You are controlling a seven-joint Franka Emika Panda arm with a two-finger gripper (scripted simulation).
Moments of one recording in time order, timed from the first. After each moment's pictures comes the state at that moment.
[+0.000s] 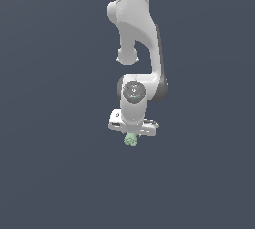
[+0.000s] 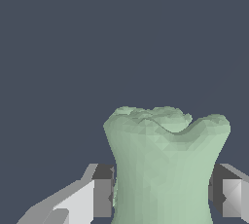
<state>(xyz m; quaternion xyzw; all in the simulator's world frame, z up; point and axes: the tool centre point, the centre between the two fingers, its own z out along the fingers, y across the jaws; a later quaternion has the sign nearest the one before) 0.051 0.019 0.055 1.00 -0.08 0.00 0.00</state>
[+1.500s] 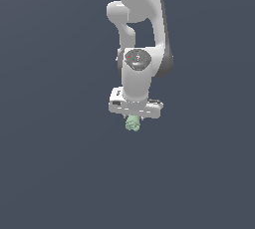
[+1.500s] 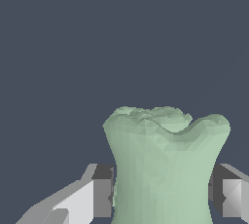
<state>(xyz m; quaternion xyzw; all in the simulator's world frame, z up) 0.011 0.026 0.132 1.00 -0.08 0.00 0.00</state>
